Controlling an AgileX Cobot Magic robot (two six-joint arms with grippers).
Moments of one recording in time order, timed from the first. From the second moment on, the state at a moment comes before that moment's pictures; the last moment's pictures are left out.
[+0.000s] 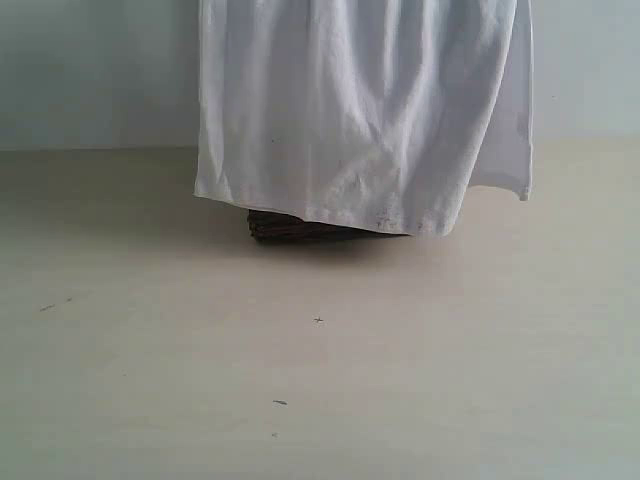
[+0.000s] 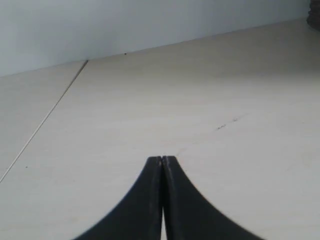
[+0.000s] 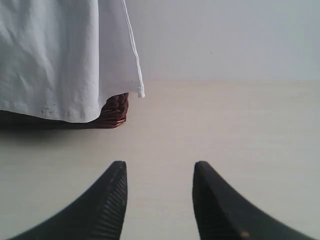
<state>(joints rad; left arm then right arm) 0.16 0.01 0.00 -0.01 0.37 0.23 0.06 0.01 0.00 0.00 0.30 0.03</state>
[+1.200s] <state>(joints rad) 0.16 0.01 0.00 -0.01 0.37 0.23 0.06 0.10 0.00 0.15 0.19 -0.06</state>
